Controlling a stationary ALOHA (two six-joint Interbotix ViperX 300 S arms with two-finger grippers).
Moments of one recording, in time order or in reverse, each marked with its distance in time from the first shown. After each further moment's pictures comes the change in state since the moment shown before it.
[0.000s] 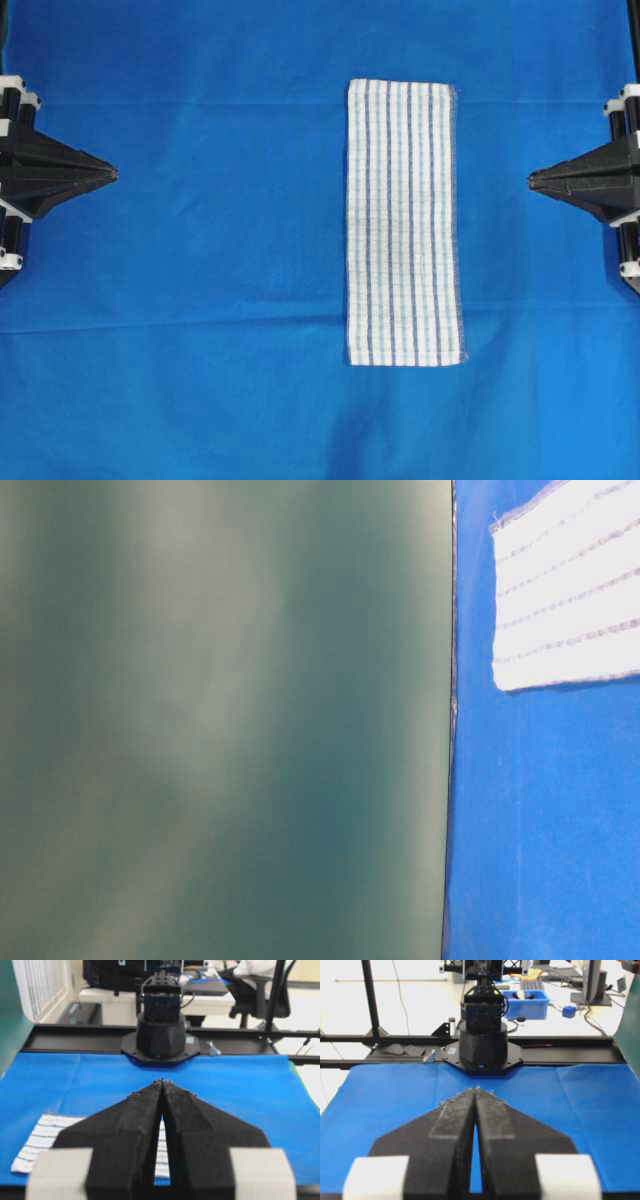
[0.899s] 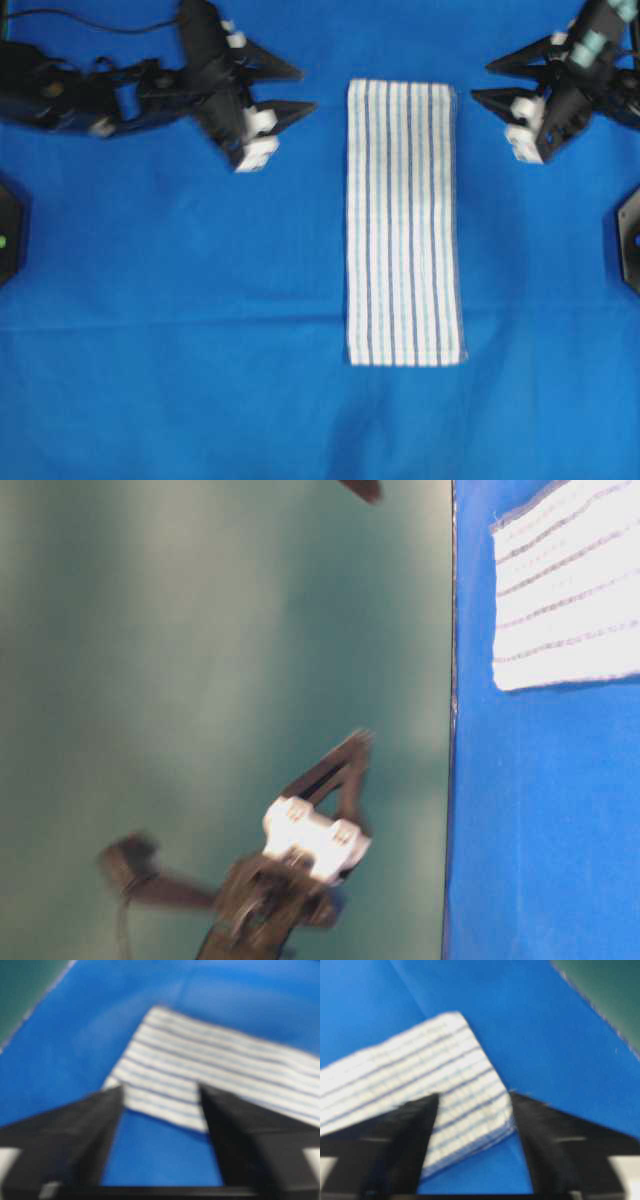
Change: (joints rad) left arm 0.334 1.025 -0.494 -0.020 -0.051 -0.011; right arm -0.548 0.552 -0.103 -0.023 0.198 0.034
